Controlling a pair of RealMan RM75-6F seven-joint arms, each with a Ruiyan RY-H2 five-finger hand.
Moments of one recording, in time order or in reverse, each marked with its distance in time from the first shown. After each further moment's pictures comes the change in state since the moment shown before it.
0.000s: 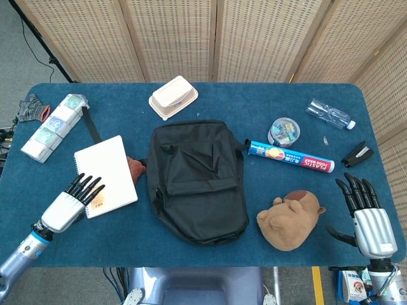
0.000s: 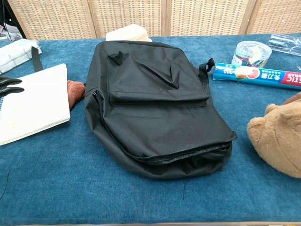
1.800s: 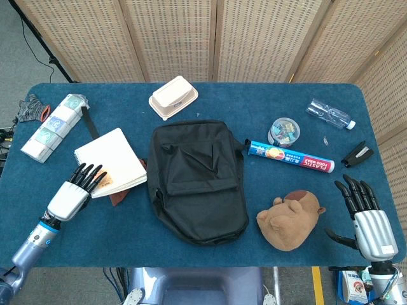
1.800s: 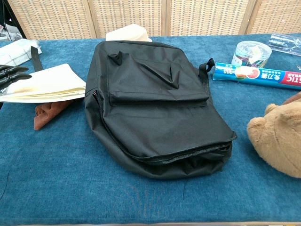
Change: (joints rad) left arm -0.056 -0.058 -0.020 0.025 -0.113 -0.062 -0.037; right arm -0.007 0.025 -0.010 -0.025 -0.020 -0.006 0.040
